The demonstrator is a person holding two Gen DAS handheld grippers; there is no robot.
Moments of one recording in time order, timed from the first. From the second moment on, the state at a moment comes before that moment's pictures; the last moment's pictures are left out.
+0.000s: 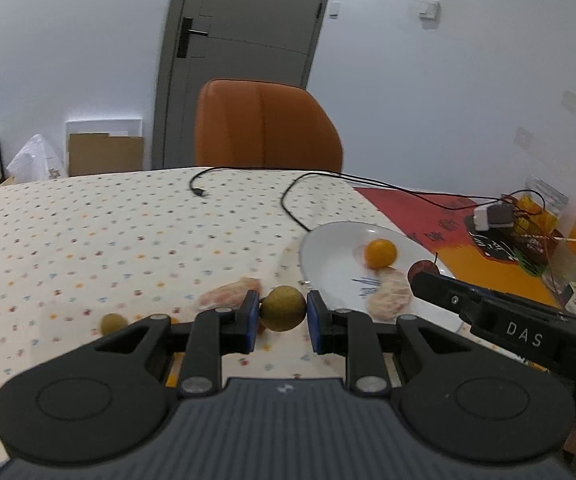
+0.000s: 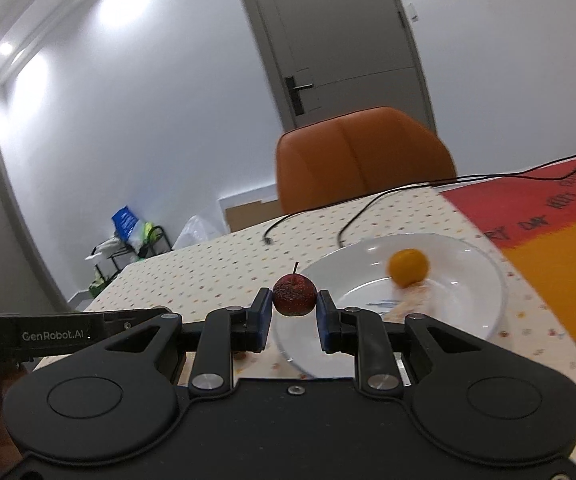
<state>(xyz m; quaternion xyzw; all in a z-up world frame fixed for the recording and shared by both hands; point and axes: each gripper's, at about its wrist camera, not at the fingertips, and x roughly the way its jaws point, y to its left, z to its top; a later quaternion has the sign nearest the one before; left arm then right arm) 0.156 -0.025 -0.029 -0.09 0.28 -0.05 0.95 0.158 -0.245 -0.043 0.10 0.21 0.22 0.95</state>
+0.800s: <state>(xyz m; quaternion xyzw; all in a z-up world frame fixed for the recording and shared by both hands) 0.201 -0.066 -0.055 -0.12 0.29 -0.08 0.95 0.181 -0.295 -0.073 0.09 0.22 0.19 0.95</state>
